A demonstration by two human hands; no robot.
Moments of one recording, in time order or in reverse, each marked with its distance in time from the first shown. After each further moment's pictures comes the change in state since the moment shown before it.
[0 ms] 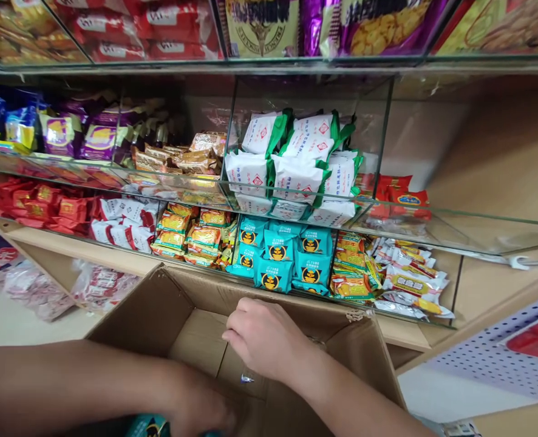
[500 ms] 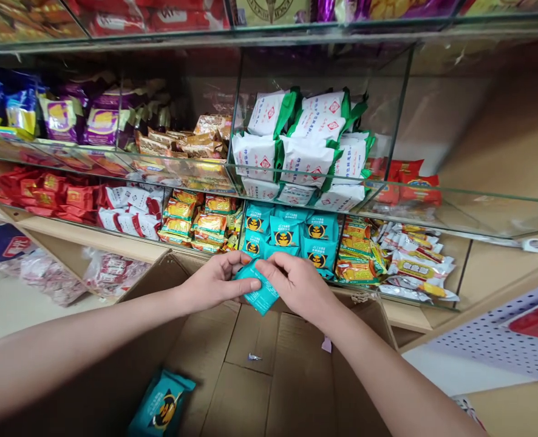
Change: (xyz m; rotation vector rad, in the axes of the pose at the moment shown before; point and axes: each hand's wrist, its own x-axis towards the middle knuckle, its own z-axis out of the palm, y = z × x) left_hand -0.028 0.049 -0.106 -0.928 0.867 0.020; right_hand -0.003 0.022 -0.031 0.373 0.282 0.329
